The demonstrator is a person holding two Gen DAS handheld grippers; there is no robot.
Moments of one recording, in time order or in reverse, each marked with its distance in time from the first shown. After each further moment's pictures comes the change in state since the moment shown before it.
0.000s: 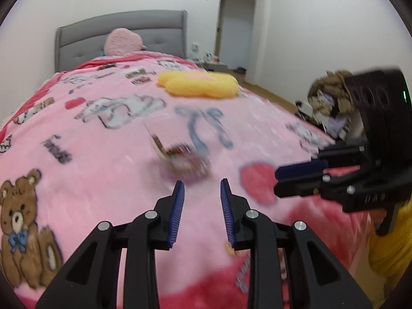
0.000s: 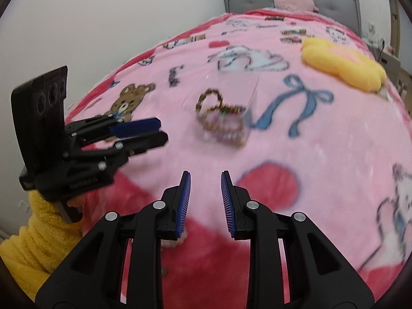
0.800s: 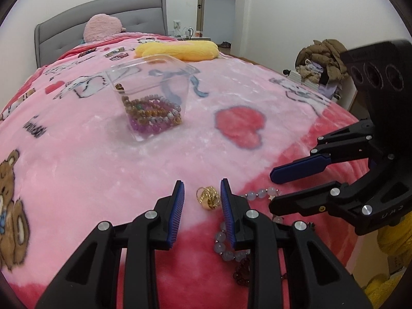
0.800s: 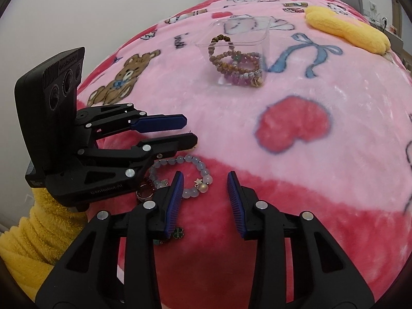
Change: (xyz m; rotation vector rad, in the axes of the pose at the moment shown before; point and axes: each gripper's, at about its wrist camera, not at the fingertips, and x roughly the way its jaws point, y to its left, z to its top) left arm 0.022 -0.024 -0.045 0.076 0.123 -0.040; right arm 0.019 0.017 -0.055 0.040 0.095 0.027
